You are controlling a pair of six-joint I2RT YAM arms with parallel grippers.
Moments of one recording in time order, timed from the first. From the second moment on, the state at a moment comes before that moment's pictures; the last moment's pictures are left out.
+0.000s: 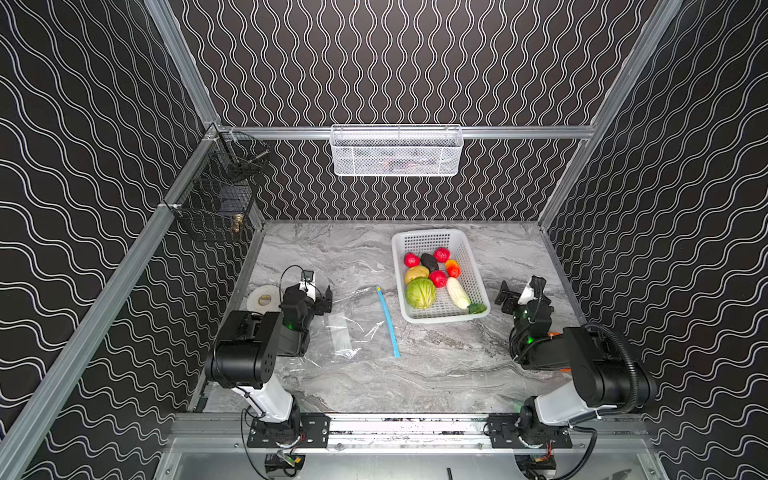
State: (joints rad) left arm -0.05 1.66 0.37 0.94 -0.02 0.09; right arm -0.02 1.55 0.25 1.12 0.19 0.11
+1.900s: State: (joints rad) left arm -0.06 1.66 0.37 0.94 -0.06 0.09; right arm -0.02 1.54 0.23 1.13 0.20 0.10
